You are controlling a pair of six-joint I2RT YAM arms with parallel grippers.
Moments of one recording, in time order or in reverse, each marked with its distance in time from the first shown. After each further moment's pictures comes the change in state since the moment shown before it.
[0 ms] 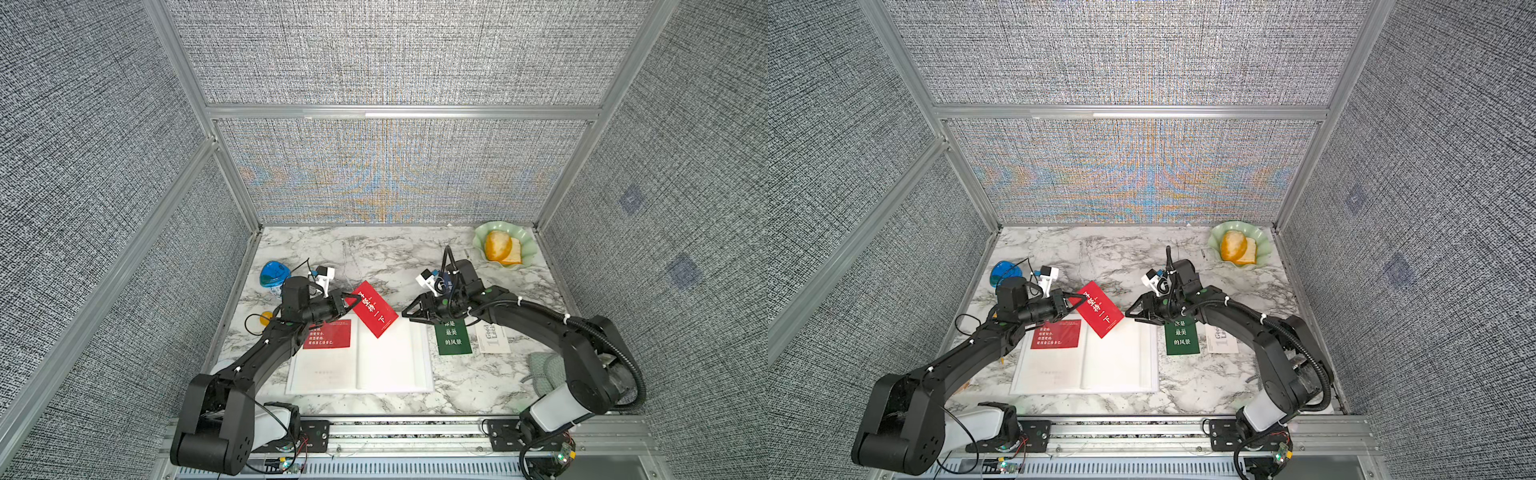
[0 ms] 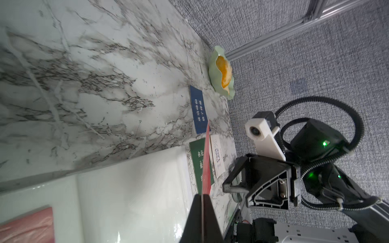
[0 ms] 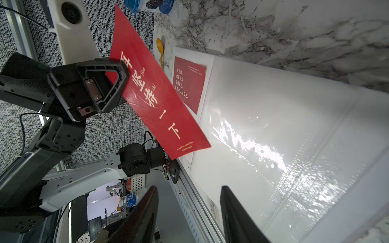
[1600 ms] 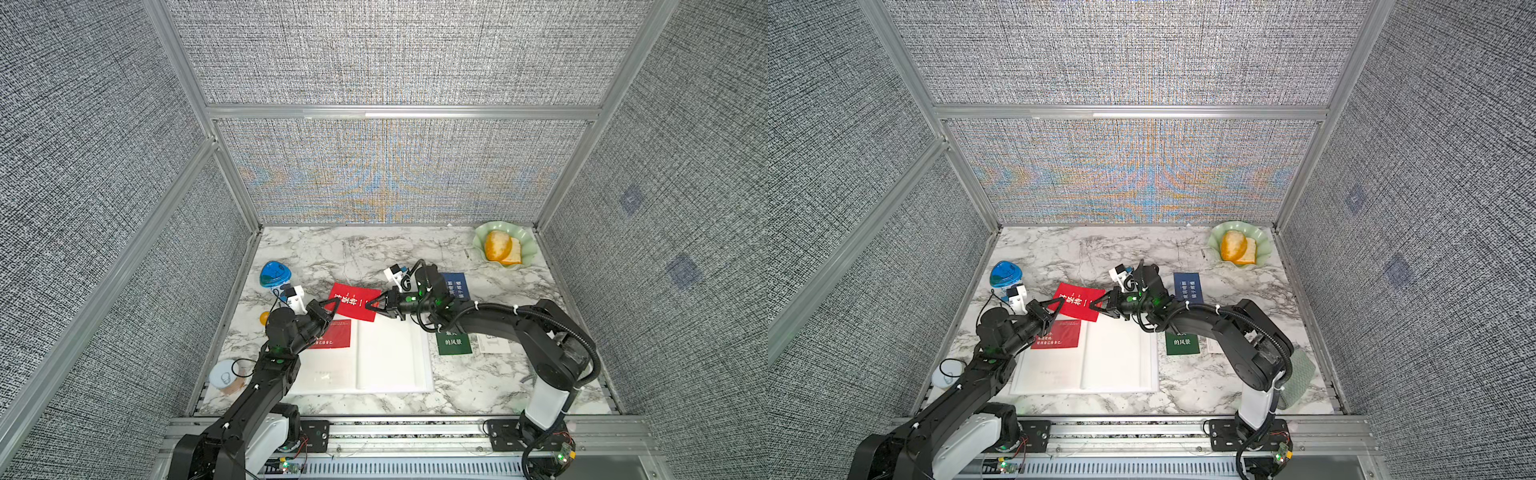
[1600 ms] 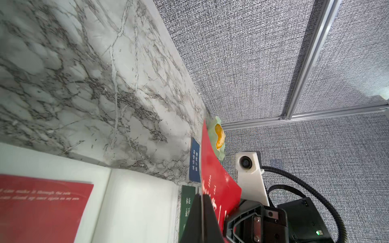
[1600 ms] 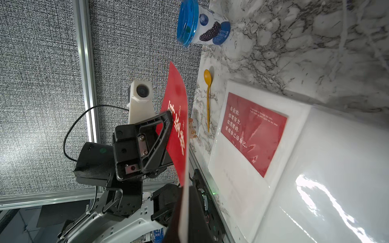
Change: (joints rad) left arm 0.027 -0.286 -0.252 0.176 -0.312 -0.362; right arm 0.195 0.230 0.053 0.659 0.135 0.465
